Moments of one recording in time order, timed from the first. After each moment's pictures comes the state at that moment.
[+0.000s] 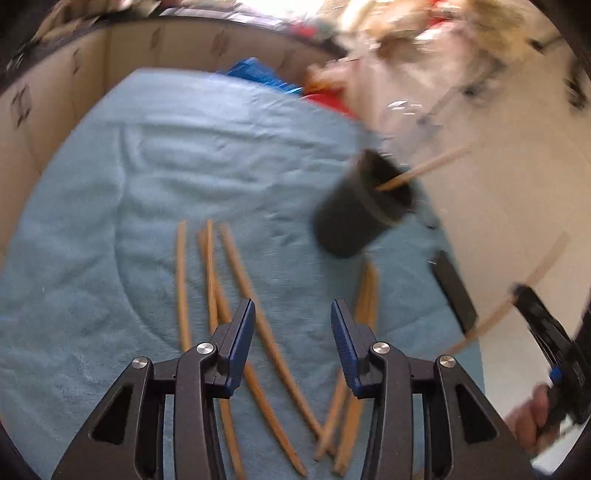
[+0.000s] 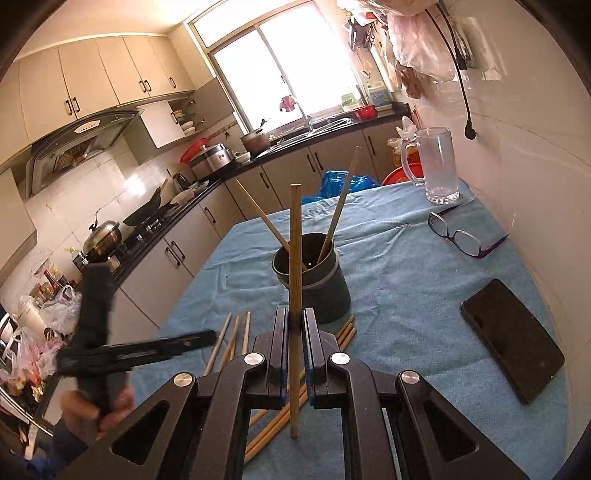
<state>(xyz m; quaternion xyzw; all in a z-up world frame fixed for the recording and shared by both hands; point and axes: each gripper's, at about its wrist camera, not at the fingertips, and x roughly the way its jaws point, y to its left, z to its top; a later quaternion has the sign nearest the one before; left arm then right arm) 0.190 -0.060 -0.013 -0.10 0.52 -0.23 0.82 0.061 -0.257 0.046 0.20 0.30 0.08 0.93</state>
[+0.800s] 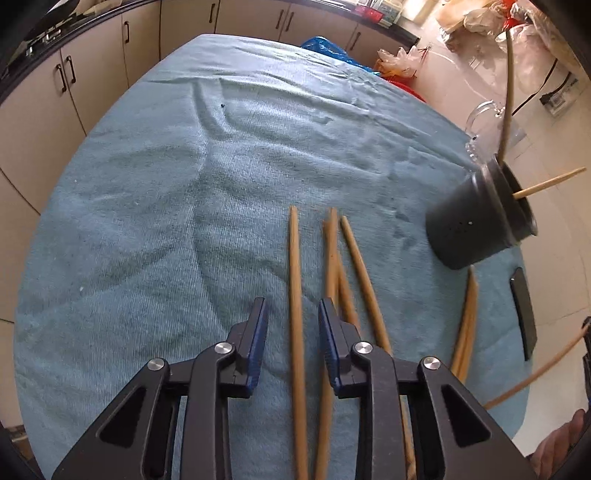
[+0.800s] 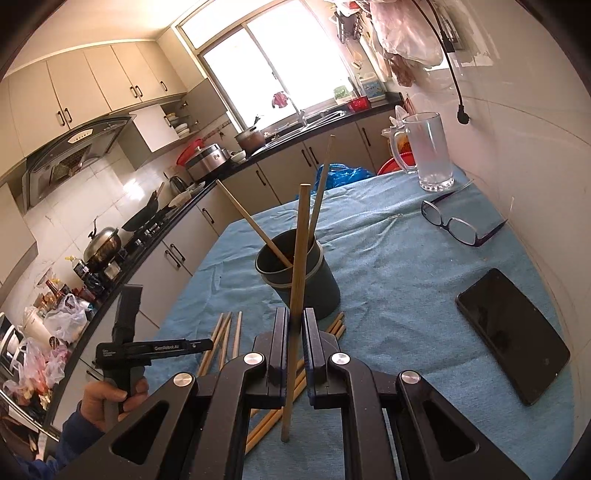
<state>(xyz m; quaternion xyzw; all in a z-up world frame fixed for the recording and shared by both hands) 0.230 -0.026 -0.055 -0.07 0.55 -0.13 0.82 0.064 -0.274 0.035 0.22 0.30 0.08 0.92</state>
